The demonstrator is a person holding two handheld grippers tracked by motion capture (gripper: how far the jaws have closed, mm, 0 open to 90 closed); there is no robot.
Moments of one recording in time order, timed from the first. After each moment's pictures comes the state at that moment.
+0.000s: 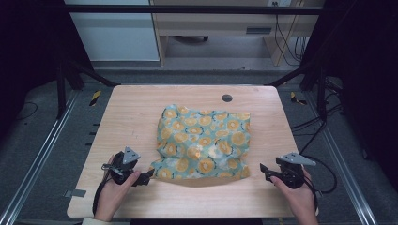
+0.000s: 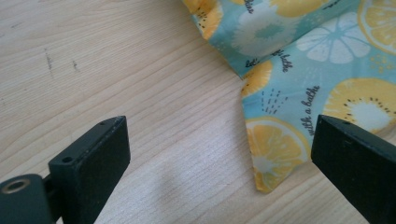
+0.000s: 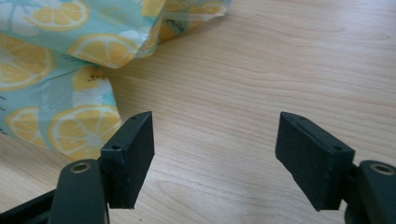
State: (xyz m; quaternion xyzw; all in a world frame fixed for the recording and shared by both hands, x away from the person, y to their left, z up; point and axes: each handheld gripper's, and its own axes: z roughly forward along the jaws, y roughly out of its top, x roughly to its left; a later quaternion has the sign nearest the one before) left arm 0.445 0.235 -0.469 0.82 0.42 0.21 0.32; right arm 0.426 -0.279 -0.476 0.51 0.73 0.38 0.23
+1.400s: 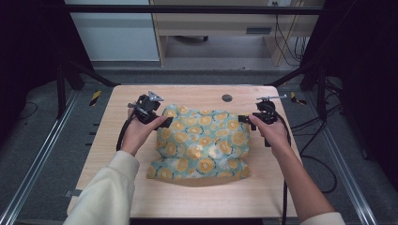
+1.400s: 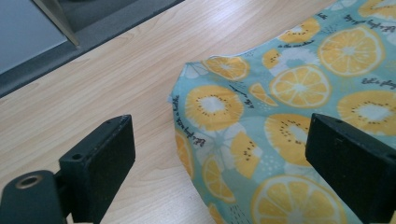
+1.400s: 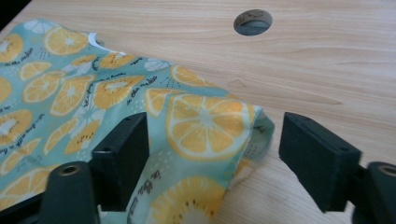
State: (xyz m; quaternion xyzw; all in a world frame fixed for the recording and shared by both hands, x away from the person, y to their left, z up) left arm 0.595 0.173 -0.379 0.83 0.40 0.24 0.31; right arm 0.608 -0.233 -0.417 0.55 0.72 0.40 0.11
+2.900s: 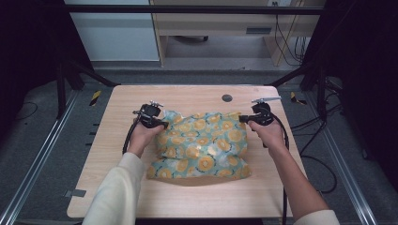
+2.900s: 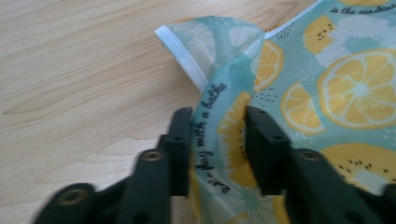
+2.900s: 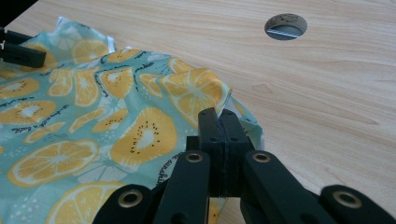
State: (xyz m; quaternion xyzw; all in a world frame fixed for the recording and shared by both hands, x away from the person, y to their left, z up) left arm 0.628 0.181 -0.453 0.82 0.48 0.14 0.29; right arm 0.606 -0.225 -0.424 0.49 0.76 0.41 0.12
